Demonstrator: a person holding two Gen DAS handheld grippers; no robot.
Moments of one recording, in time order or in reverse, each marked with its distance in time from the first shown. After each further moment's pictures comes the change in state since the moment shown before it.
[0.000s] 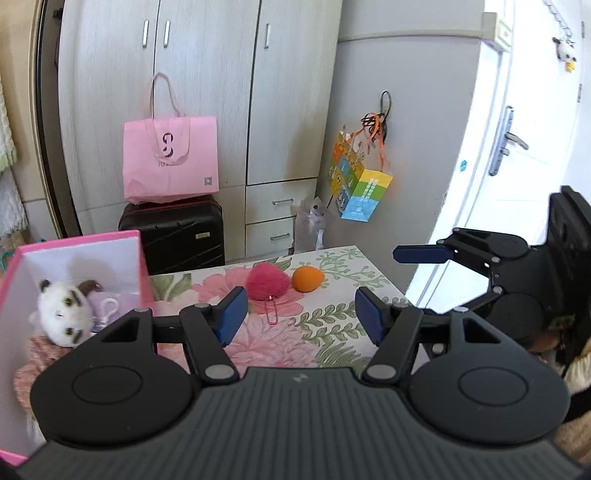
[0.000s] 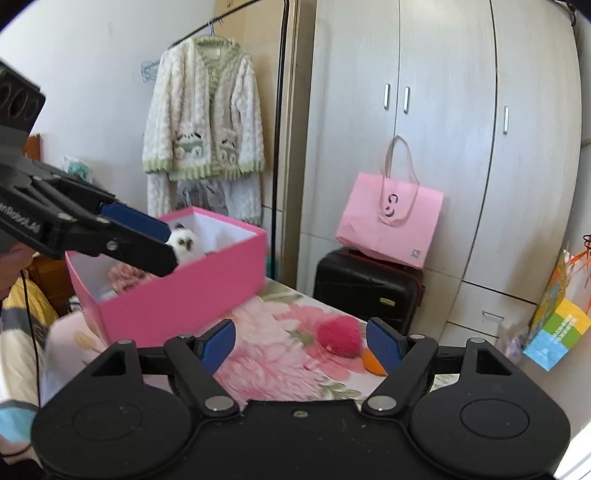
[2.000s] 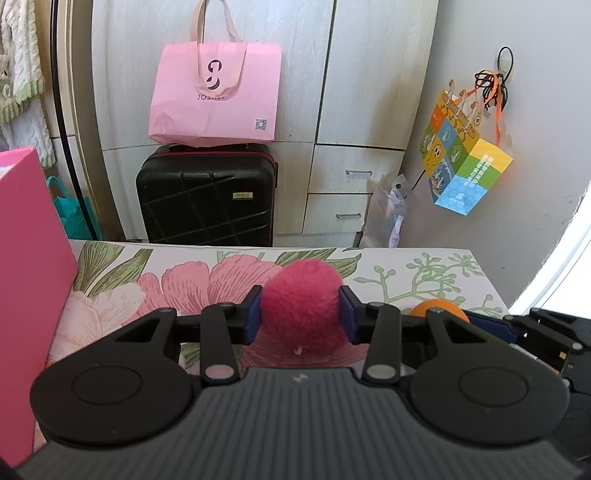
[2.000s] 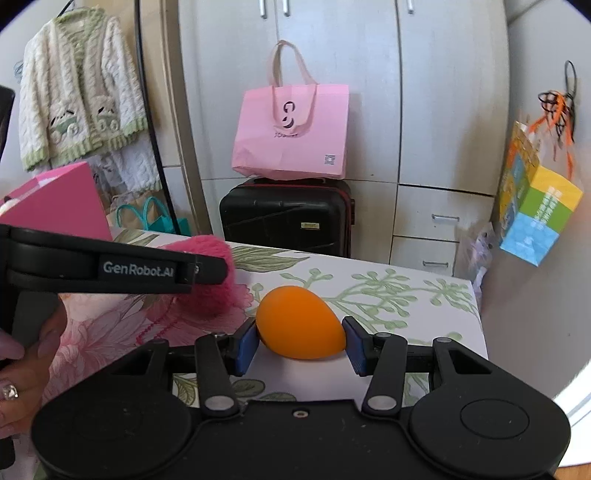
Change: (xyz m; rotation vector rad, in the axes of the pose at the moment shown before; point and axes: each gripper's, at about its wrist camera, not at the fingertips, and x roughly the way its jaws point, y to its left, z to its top) left arm 0.240 0.013 -0.017 -0.161 0.071 0.238; right arm 0.138 -0.098 -0.082 0.289 0.155 -0.187
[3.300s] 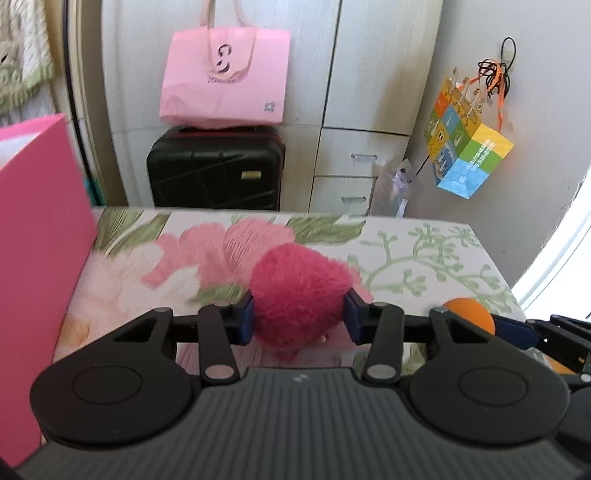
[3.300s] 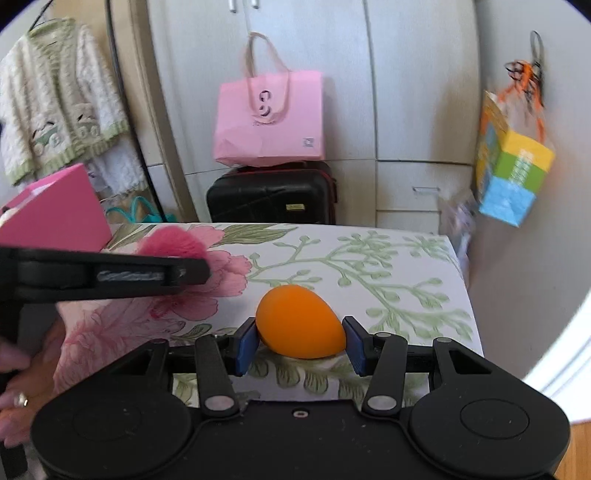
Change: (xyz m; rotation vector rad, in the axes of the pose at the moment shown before) left arm -0.023 0.003 -0.021 -0.019 0.055 0.020; right arm -0.023 0.005 -0.013 0.101 0.050 -0.043
